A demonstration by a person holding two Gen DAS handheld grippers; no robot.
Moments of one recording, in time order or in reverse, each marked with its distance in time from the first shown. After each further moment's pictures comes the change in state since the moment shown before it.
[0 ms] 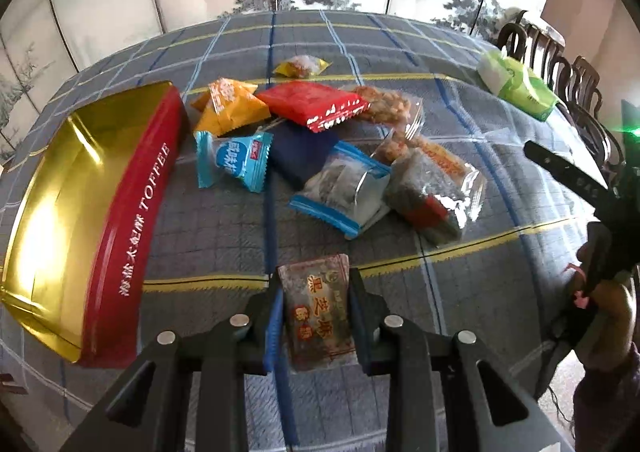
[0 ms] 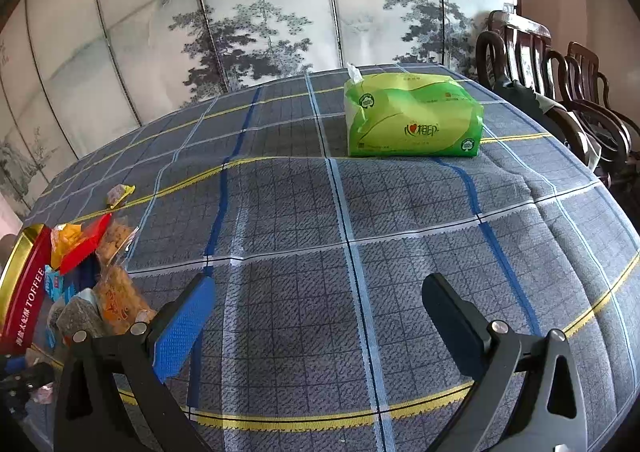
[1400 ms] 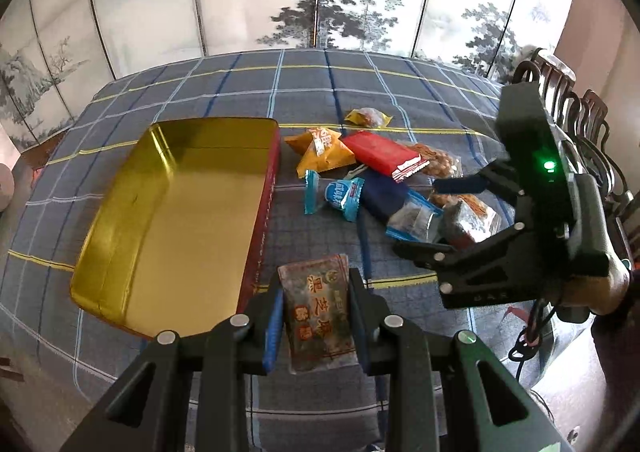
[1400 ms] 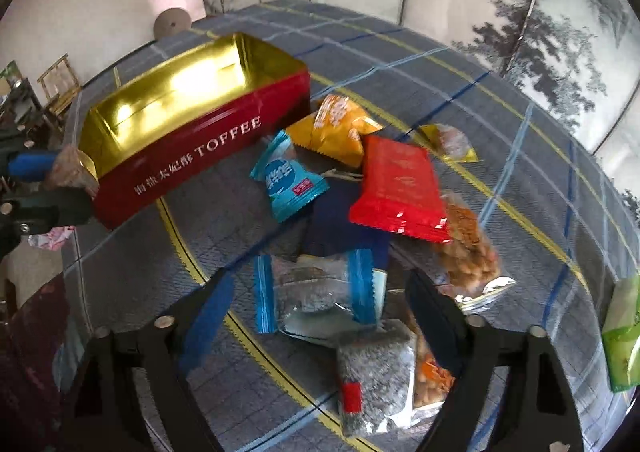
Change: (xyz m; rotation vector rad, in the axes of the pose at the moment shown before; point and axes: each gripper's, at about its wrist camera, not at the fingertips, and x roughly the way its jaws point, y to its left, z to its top) left arm -0.070 0.070 0.002 -0.068 -0.086 0.036; right arm 0.002 0.230 -0.028 -0.849 0.321 0.473
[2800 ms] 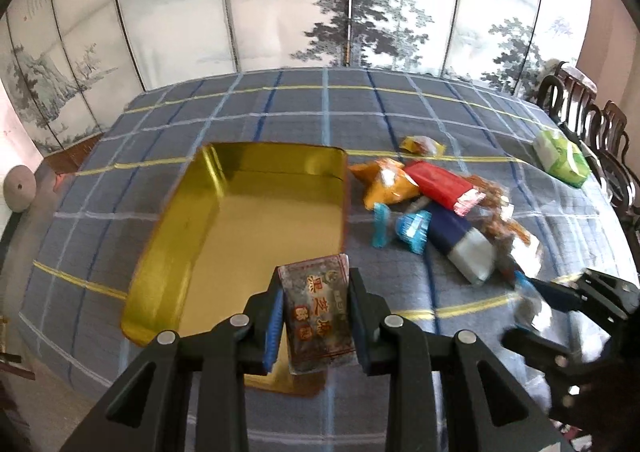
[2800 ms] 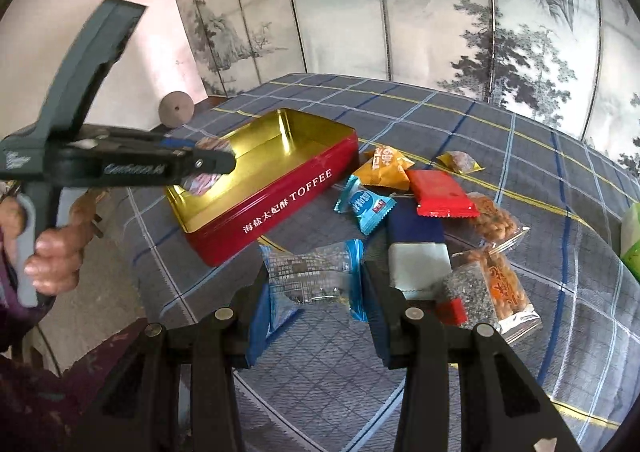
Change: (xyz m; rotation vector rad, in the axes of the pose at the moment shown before) left arm -0.002 0.052 0.022 -0.017 -0.058 0.106; right arm -0.081 0.060 -0.042 0.161 -0.313 0.040
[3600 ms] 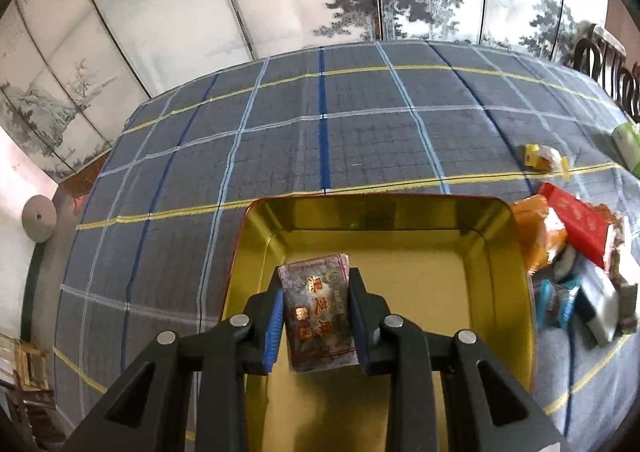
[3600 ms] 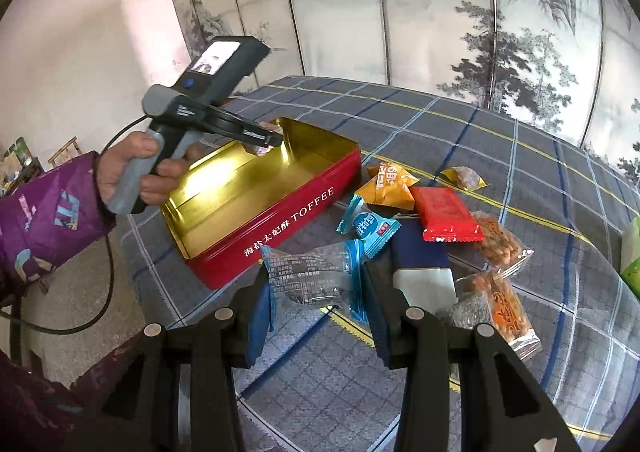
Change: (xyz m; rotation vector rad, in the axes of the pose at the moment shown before) left arm 0.120 0.070 0.078 0.116 0.096 0.118; right arm 0.012 0.002 0.022 -0.002 0.009 -0.012
